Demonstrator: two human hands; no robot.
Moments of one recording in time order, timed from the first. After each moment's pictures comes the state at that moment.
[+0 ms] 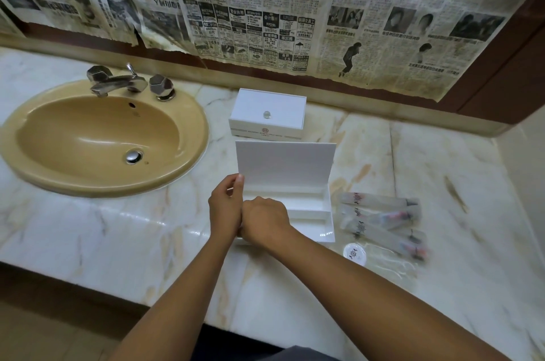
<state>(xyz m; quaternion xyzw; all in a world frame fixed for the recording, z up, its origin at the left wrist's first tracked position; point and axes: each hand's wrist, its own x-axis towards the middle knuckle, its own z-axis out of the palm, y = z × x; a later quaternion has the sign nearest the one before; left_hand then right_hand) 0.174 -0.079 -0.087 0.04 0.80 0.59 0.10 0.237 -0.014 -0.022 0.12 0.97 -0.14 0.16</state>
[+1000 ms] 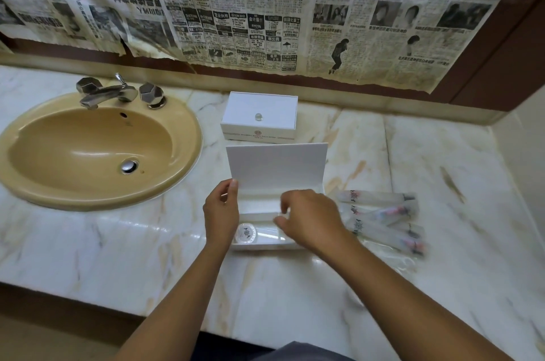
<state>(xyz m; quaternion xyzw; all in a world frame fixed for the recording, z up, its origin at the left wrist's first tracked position) 0.175 -0.079 -0.086 0.04 0.81 0.57 0.09 0.293 0.044 0.015 0.21 0.96 -0.19 0.06</state>
